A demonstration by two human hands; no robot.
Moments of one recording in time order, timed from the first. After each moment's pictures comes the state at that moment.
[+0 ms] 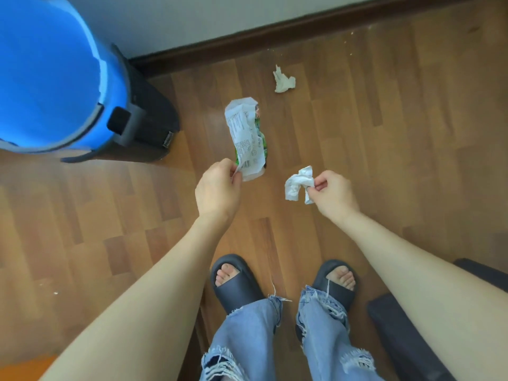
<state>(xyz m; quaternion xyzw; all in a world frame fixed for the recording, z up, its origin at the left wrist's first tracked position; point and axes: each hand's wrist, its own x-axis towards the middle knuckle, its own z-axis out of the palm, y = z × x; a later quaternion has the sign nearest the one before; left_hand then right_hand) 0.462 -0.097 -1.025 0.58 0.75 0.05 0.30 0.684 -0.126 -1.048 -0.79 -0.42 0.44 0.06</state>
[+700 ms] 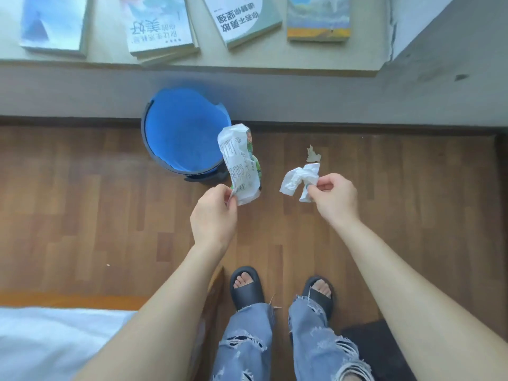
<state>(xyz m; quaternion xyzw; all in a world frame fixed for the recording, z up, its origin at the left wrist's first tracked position) 0.353 -0.102 -0.790 0.47 0.83 0.13 0.28 0.569 -0.041 -0.791 -0.77 -0.46 0.41 0.16</state>
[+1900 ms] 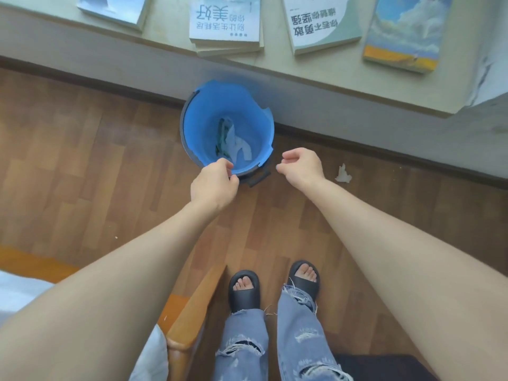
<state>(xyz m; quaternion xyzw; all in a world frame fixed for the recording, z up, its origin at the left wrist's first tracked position) 0.266 -0.028 -0.818 0.41 0.85 0.03 0.33 0.428 0.066 -0.841 -0.68 -0.52 0.51 0.04</state>
